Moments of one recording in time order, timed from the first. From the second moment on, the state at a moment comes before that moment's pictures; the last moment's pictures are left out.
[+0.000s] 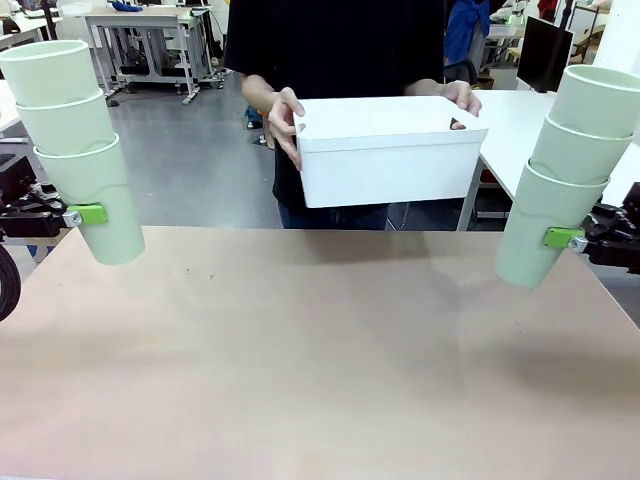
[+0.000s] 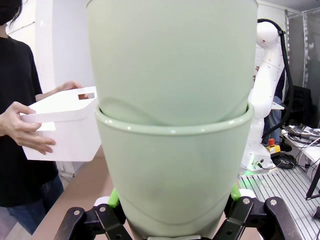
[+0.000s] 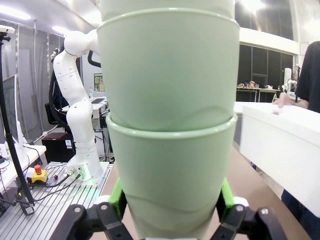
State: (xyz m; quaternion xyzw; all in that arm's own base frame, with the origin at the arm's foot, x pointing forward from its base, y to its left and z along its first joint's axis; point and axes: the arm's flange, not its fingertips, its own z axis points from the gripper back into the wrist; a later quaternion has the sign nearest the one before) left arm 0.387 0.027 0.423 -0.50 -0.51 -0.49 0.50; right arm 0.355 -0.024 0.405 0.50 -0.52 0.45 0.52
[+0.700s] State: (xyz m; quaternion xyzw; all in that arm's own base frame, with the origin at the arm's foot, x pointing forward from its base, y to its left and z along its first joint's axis) left arm 0.387 0.027 0.423 -0.50 -0.51 -0.49 0.50; right arm 0.355 -0.024 0.405 0.50 -0.52 0.45 0.52
